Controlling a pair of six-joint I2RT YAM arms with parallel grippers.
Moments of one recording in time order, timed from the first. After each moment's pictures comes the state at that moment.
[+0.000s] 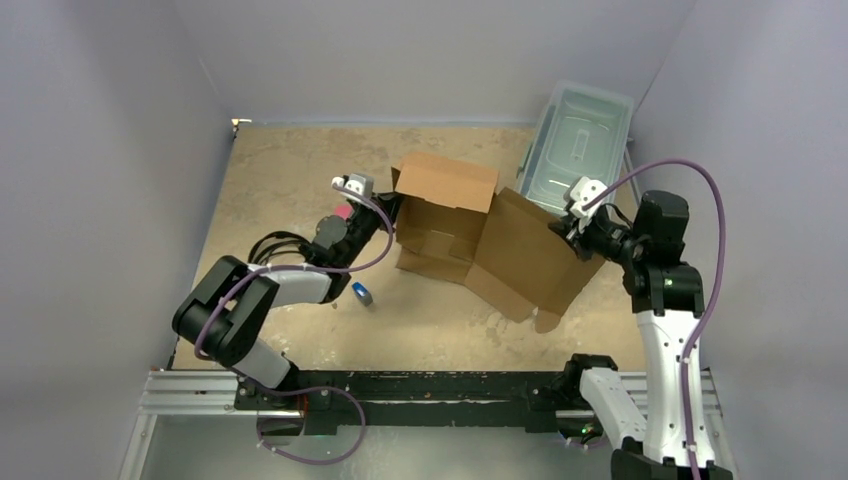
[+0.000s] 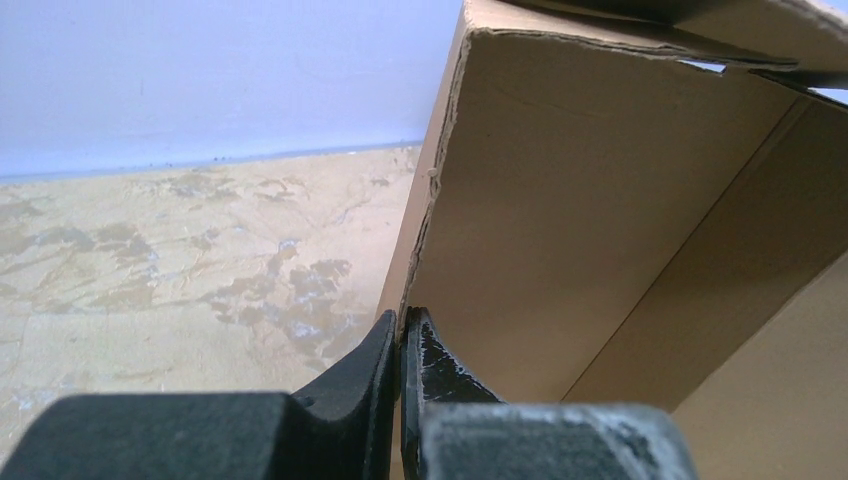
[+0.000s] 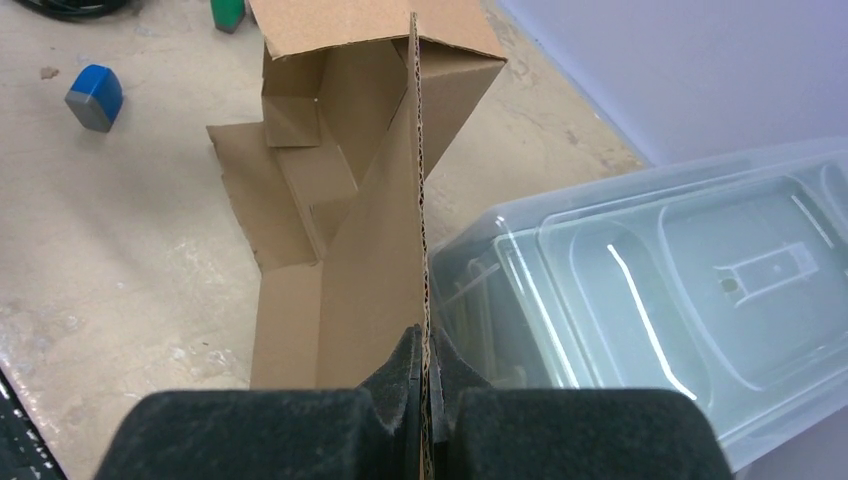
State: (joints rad) left arm -0.53 1.54 0.54 1.14 0.03 -0.28; right arm -0.08 0.80 1.06 -0.77 -0.75 -0.64
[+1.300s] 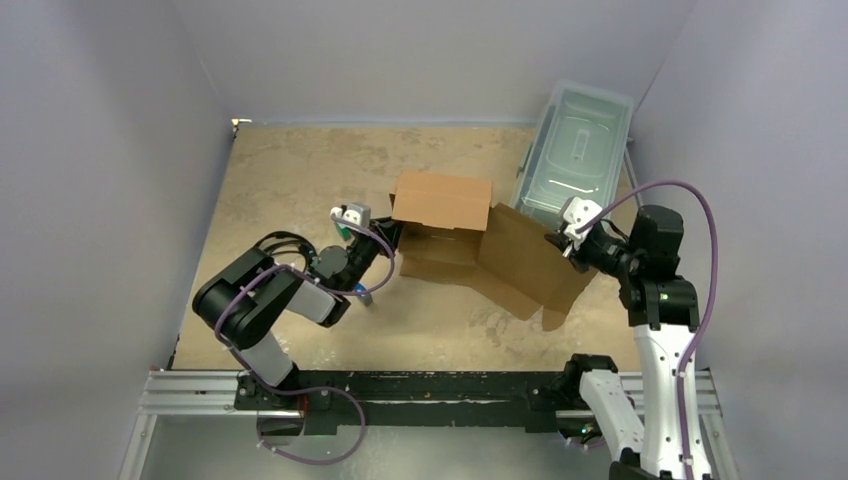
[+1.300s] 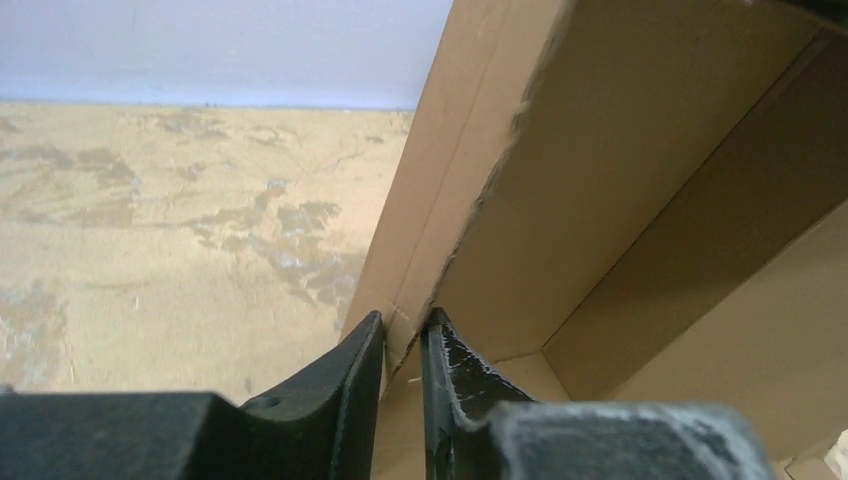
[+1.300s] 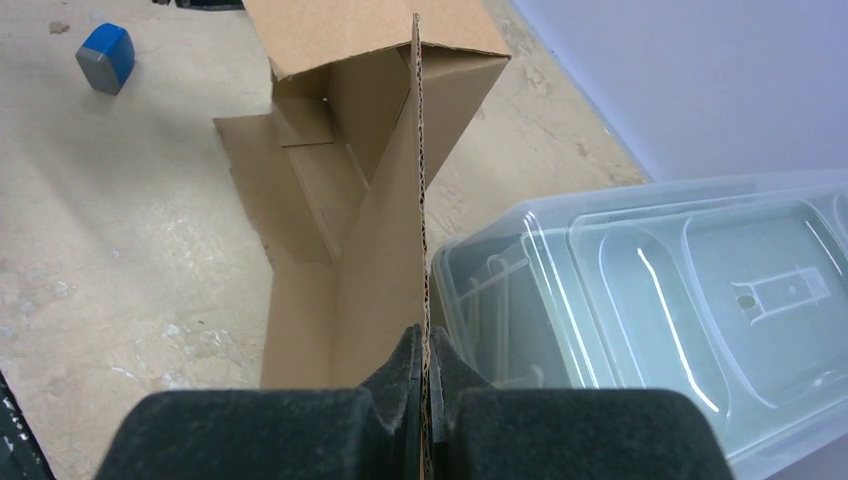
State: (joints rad) left arm -0.60 1.68 0.38 1.48 -0.06 -0.31; right arm -0.07 0.74 0.99 -0.77 -0.78 -0.74
